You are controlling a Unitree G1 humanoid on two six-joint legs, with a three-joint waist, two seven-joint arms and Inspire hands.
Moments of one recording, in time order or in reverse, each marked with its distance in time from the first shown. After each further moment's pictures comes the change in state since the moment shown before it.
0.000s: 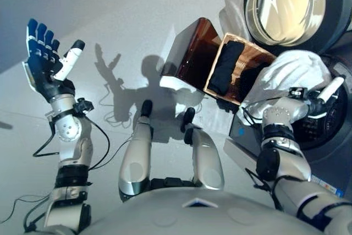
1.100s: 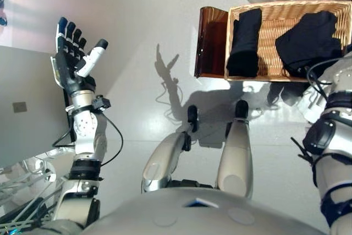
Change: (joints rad) left arm -0.038 -0.088 -0.095 0.028 -0.021 -0.001 -0.047; right arm -0.203 -0.420 0.018 0.056 -0.007 0.056 -0.196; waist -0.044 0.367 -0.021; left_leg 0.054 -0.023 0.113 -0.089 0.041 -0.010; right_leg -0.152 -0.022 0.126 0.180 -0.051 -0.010
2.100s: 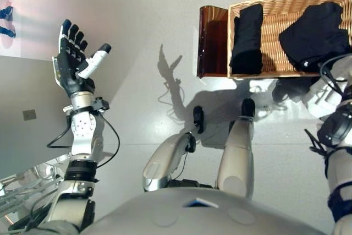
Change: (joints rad) left arm -0.004 0.074 -0.025 0.037 0.027 0.006 0.009; right arm -0.147 -0.087 0.008 0.159 -0.046 0.016 -0.001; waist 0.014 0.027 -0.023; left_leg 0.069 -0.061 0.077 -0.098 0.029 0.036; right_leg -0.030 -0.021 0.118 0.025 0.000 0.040
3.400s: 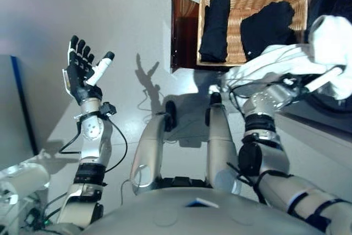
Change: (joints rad) left arm 0.053 -0.084 -0.014 0.009 -0.007 0.037 0.026; right arm 0.249 0.580 -0.029 -0.410 0.397 -0.233 0.412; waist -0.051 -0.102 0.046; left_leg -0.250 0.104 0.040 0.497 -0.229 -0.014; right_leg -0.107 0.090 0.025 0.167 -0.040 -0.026
